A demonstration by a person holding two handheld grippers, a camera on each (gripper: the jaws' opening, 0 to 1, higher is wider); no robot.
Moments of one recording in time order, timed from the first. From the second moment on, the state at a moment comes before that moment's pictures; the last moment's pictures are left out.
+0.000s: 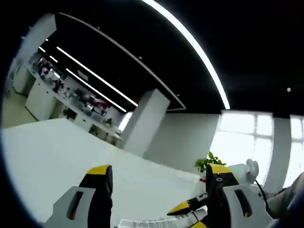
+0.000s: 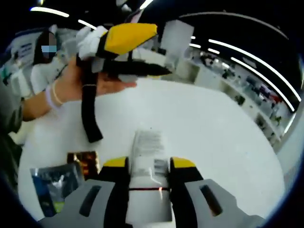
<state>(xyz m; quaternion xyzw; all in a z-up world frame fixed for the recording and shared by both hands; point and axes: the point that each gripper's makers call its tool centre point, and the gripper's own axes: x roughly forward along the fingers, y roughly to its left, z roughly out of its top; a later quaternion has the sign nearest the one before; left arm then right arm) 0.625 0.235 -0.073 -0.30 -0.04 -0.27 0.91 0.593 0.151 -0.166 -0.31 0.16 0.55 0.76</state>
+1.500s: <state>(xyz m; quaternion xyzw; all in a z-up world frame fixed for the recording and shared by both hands) 0.629 0.240 -0.086 -0.27 -0.02 -0.25 0.93 0.581 0.111 -0.227 -0.40 0.49 0.47 0.61</state>
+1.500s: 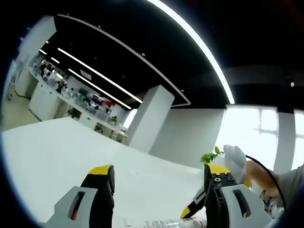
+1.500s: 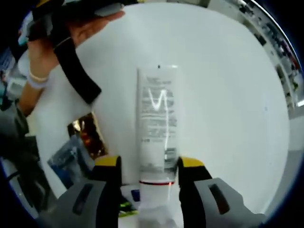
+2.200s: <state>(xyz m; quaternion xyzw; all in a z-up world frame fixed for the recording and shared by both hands) 0.630 0.259 -0.080 -0.27 -0.04 -0.22 0.94 0.583 0.121 -0.213 -0.40 0.41 0.47 0.67</state>
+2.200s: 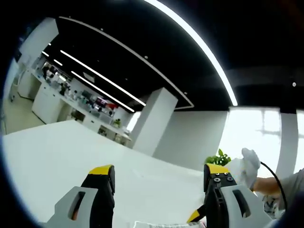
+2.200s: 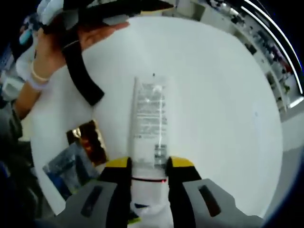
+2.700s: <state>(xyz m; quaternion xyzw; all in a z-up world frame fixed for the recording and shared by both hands) 0.630 0.281 -0.068 -0.30 -0.08 -0.18 0.93 0.584 0.115 -0.175 -0.45 0.28 0.45 0.72</state>
